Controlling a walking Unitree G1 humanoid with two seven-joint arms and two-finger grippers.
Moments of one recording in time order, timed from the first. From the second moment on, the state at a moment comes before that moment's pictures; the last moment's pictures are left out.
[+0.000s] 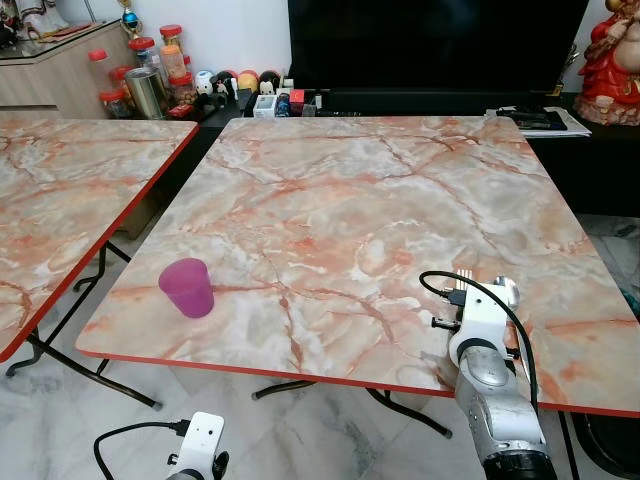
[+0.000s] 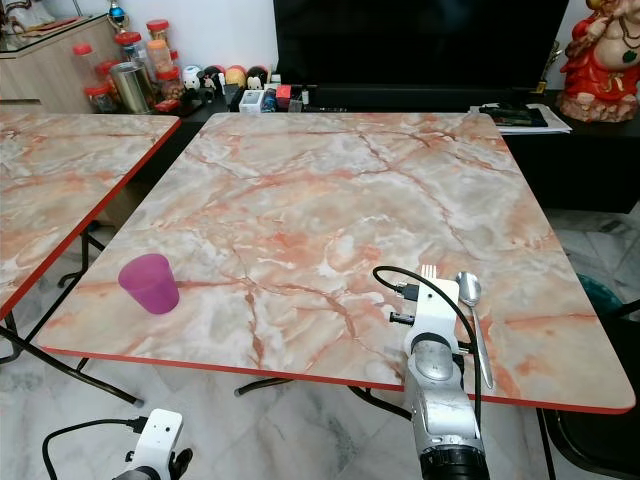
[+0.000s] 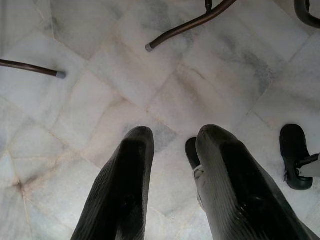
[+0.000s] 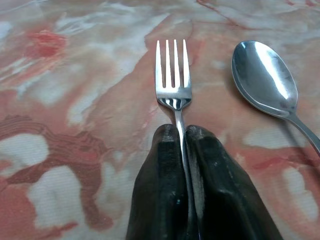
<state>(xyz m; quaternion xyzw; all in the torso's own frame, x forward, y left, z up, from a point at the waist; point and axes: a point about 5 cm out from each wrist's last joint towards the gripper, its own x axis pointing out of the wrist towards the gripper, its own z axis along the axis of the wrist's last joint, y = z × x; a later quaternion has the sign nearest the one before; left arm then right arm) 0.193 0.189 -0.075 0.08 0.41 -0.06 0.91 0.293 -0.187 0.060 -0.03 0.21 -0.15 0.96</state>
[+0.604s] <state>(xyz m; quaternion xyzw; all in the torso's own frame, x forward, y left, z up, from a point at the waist) 0.191 0.189 -0.076 0.08 0.41 -0.06 0.91 0.303 -0.171 0.078 -0.03 0.13 -0.11 0.98</state>
